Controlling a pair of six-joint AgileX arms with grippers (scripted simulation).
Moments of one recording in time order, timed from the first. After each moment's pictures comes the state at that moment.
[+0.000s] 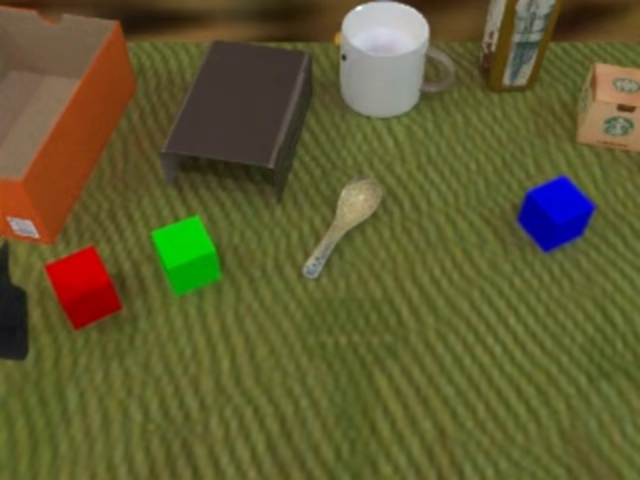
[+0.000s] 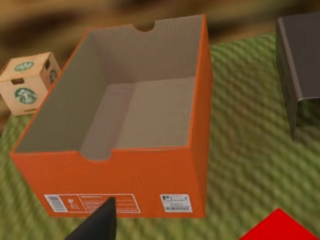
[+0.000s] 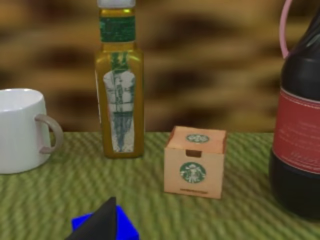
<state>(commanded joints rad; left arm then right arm) -0.02 0.38 0.32 -0.23 0.00 0.21 0.00 0.00 0.00 0.00 0.00 0.00</state>
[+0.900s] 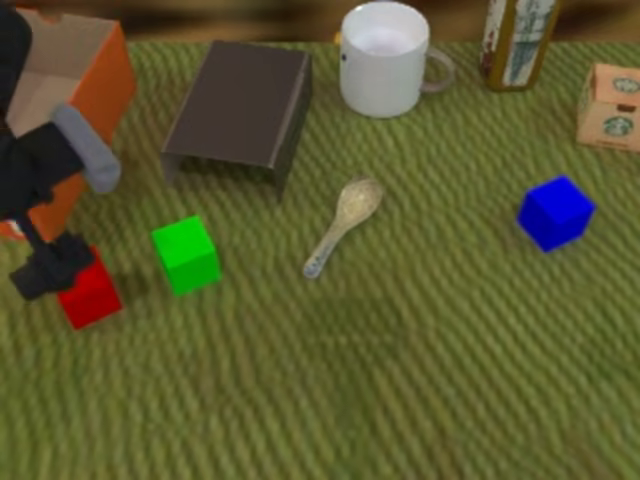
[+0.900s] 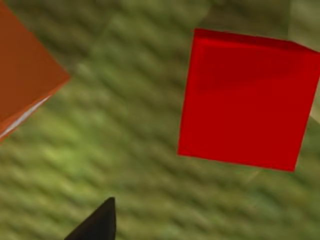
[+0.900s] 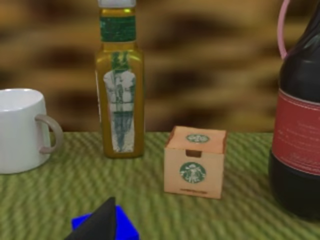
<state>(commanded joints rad) -0.09 1.74 1.27 -0.98 0.00 0.86 0.00 0.00 0.00 0.00 0.00 0.00</state>
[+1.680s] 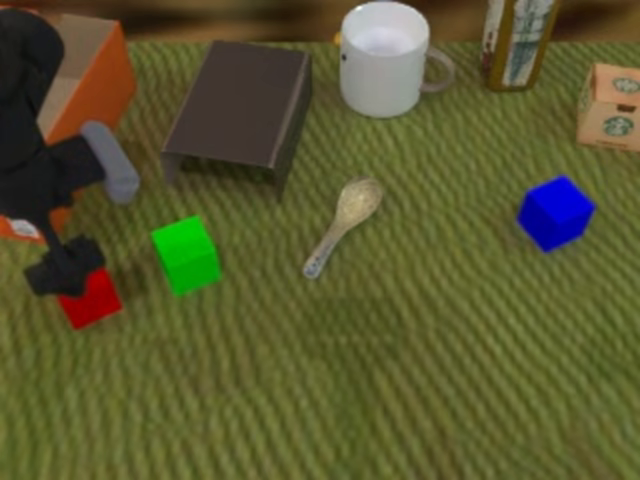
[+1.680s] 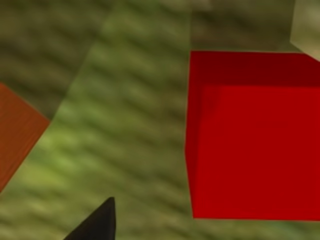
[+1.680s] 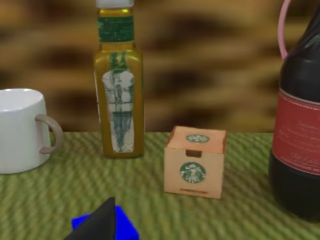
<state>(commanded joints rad) -0.10 1.93 1.38 -1.02 0.00 0.94 0.00 0.00 0.00 0.00 0.00 0.00</state>
